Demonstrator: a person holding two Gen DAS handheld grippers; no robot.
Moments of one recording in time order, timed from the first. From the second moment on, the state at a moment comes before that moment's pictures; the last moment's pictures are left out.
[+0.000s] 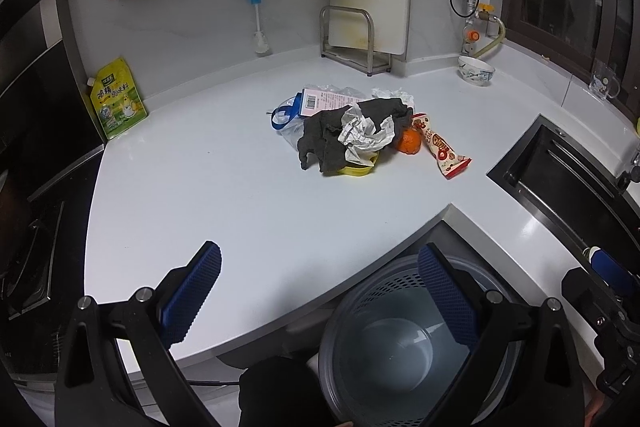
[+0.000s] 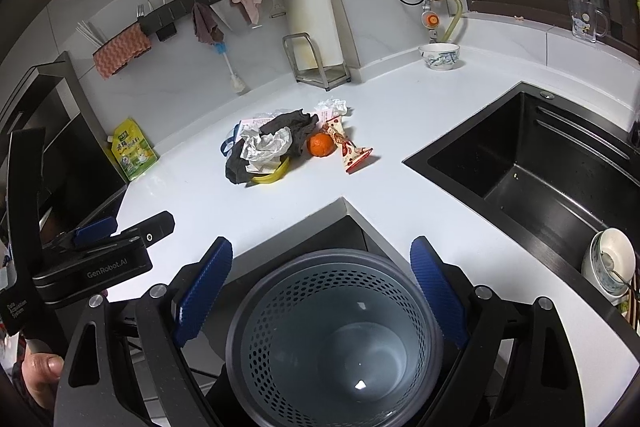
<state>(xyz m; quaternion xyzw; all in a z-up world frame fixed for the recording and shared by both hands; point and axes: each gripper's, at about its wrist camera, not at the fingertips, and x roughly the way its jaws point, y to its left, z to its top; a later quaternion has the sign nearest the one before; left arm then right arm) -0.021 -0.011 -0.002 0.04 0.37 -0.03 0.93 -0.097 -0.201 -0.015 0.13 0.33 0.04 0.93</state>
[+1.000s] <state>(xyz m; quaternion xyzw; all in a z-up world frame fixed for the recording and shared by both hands) -0.015 -0.003 0.000 0.03 0.38 -0.02 0.93 -0.092 -0.199 -0.014 0.13 0.33 0.05 0.93</state>
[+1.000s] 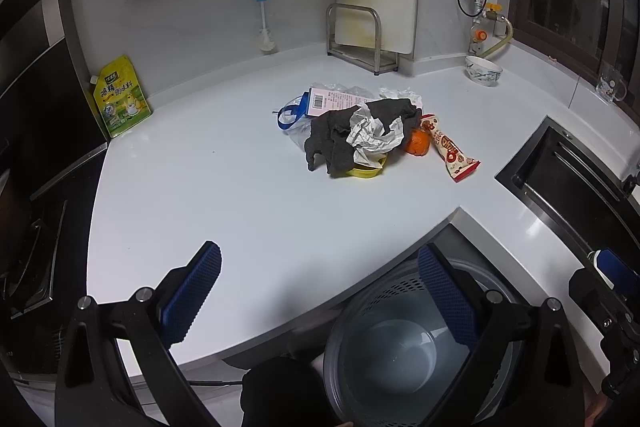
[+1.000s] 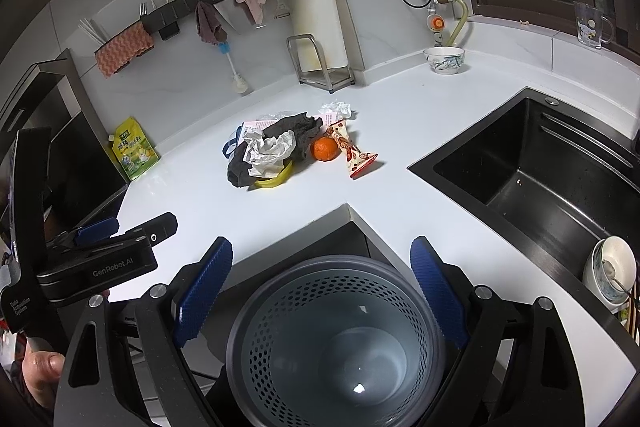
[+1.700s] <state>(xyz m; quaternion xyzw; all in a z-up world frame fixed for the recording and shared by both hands) 0.012 -0.012 -0.011 0.04 0.38 -0.02 0.92 -0.067 -0.205 -0.029 0.14 0.34 0.06 0.93</state>
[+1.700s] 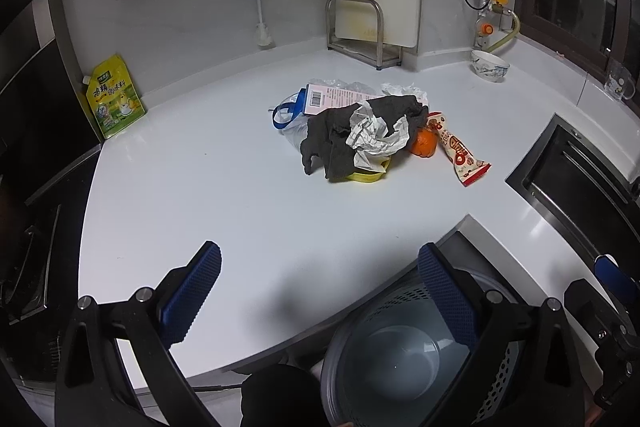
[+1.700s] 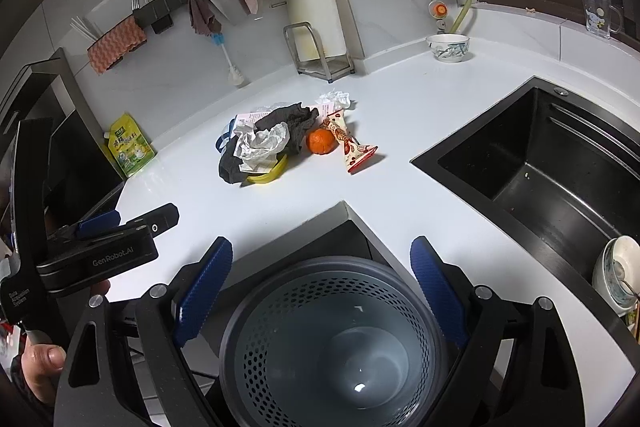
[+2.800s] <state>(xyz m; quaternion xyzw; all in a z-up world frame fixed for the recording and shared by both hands) 0.115 -0.016 -0.051 0.00 0.38 0.00 0.92 0.116 -0.233 -0.077 0.08 0.39 0.08 0.92</state>
